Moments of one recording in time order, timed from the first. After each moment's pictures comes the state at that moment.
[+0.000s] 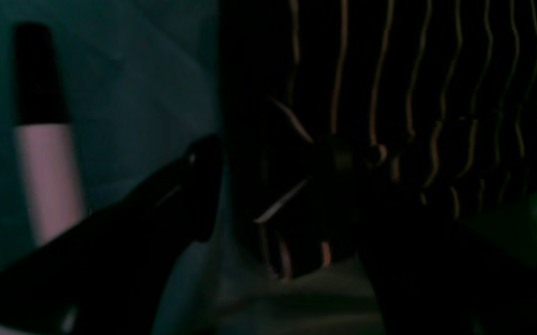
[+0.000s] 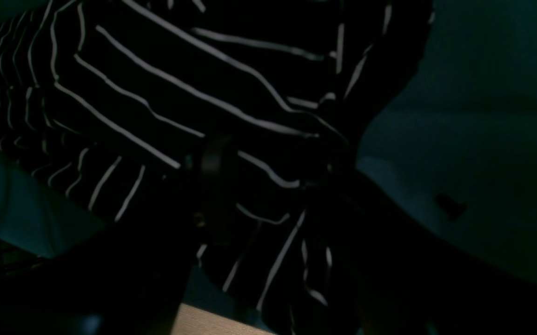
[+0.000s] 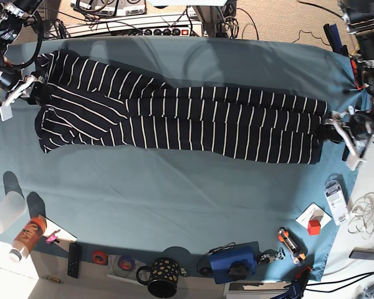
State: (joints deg) left arm -5.0 -26.2 -19.2 78.0 -47.1 -33.9 72.9; right arm -13.6 26.3 48.5 92.4 58.1 39.8 -78.2
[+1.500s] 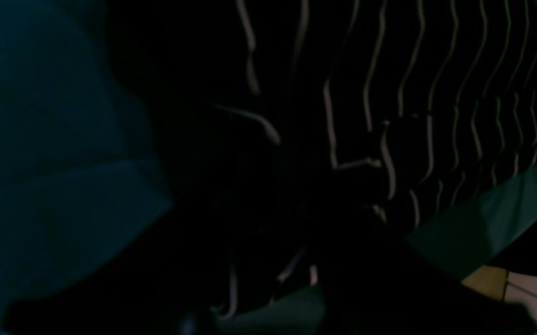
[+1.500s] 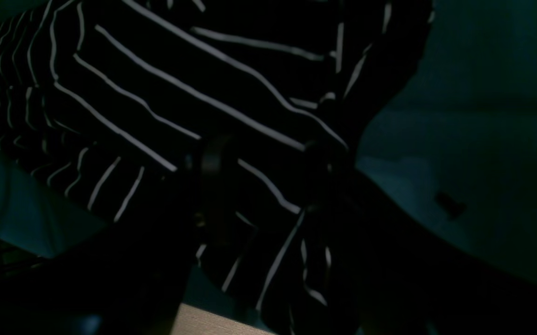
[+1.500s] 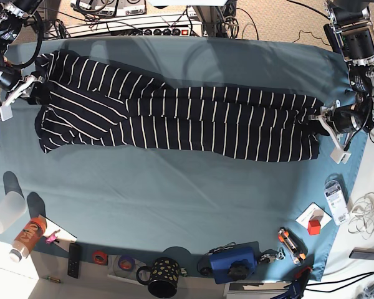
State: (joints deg) left arm -5.2 -22.0 -19.6 73.4 -49.6 -34.5 73.0; right arm -13.6 26.3 48.5 92.4 58.0 39.8 -78.2
